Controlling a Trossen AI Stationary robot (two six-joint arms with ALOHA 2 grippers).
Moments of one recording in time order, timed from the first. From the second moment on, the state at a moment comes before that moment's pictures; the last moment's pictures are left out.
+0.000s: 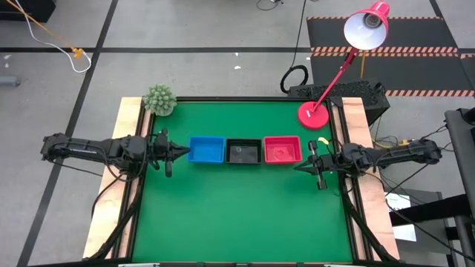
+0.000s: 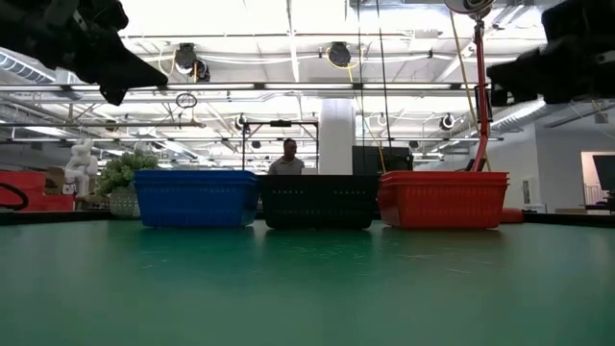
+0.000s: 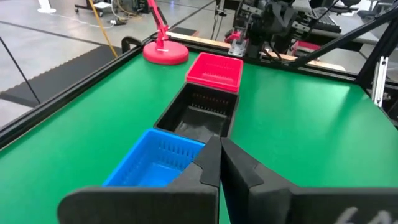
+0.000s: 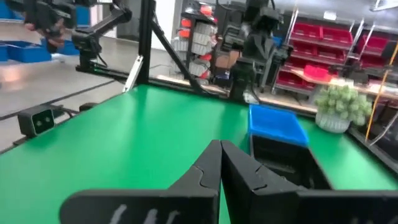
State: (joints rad) left arm -0.08 0.43 0.32 -0.14 -0.25 -0.19; right arm 0.10 0.29 0.02 0.24 -0.08 -0.16
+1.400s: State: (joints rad) left arm -0.08 0.28 0.32 -0.26 -0.25 -0.13; right arm 0.07 0.00 0.02 0.06 -0.03 -0.21
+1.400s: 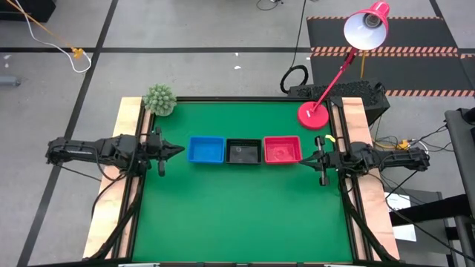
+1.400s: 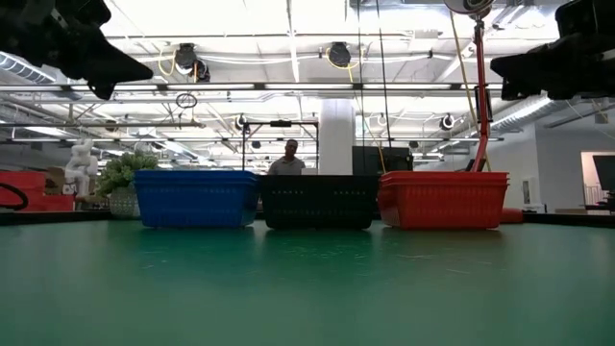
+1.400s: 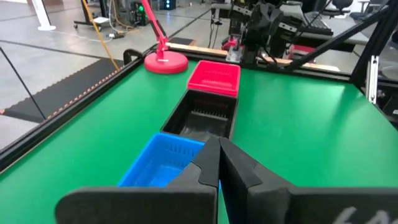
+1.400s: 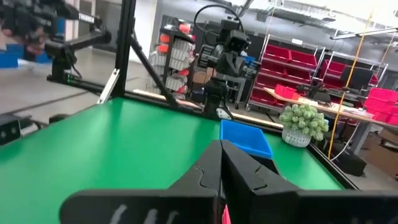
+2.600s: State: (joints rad) left arm -0.08 0.02 0.04 -0.05 -0.18 -0.08; right arm 0.07 0.00 0.02 0.05 0.03 -0.18
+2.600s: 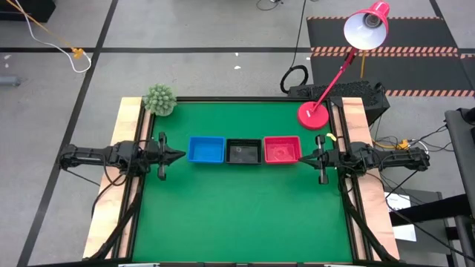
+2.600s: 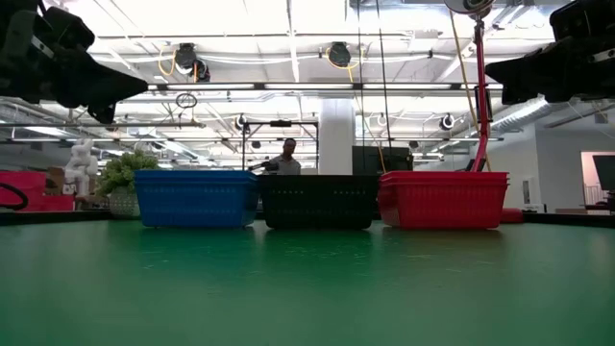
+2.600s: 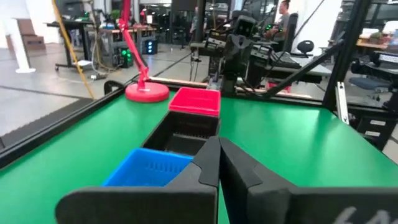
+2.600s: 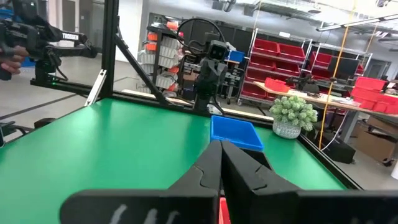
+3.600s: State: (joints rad) left arm -0.08 0.00 0.01 0.03 -0.02 0.10; right arm 0.07 0.01 0.02 0.06 0.03 -0.18
